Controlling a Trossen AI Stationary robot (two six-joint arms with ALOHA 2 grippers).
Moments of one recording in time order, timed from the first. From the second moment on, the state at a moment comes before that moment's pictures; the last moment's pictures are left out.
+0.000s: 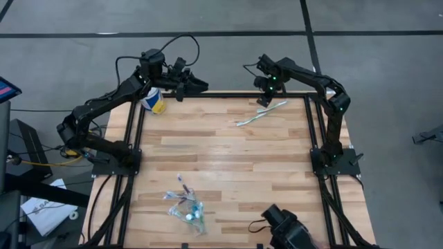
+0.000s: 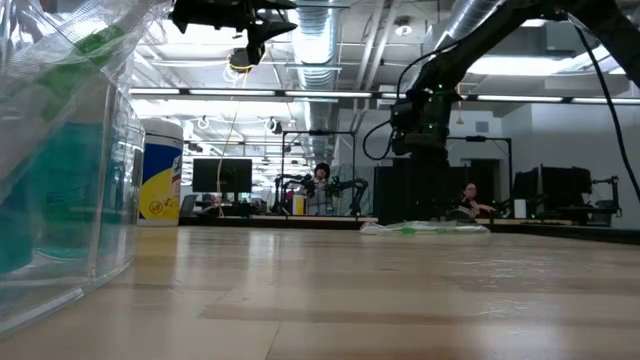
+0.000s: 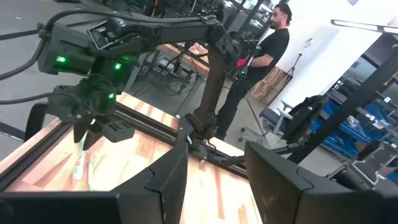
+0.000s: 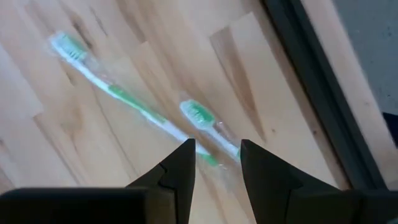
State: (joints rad) left arm 0.71 1.33 1.21 -0.02 0.76 -0.40; right arm -0.89 1.97 1.58 -1.07 -0.17 -0.37
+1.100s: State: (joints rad) left arm 0.71 1.33 1.21 -0.02 0.76 -0.38; right arm -0.90 2.21 1.79 -1.30 -0.35 -0.47
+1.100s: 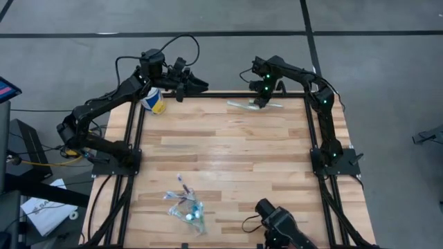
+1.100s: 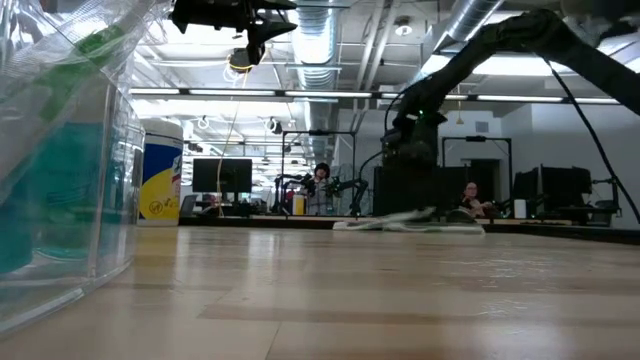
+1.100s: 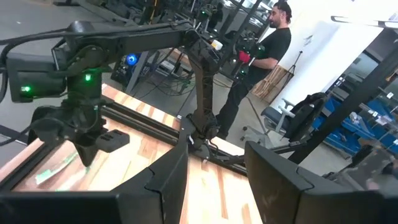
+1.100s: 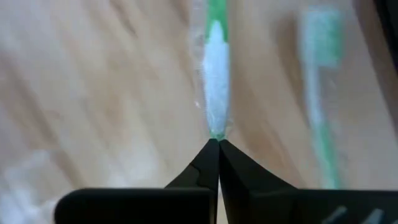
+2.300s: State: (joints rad) left arm 0.66 1.38 1.21 -0.01 0.66 -0.45; right arm -0.41 1.62 1.82 -1.11 -0.56 -0.05
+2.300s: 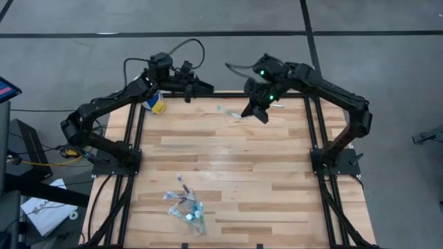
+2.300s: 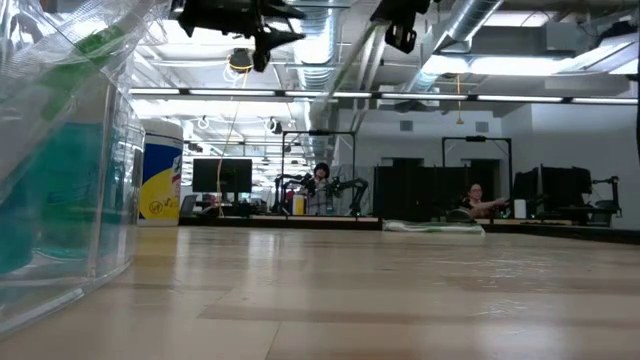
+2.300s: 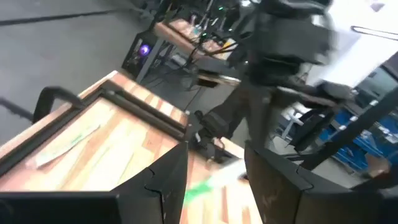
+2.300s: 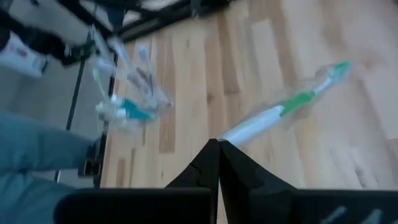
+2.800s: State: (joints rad) left arm 0.64 1.59 1.21 0.05 0.54 -0.63; right arm -0.48 1.51 1.67 -0.95 -0.52 -0.03
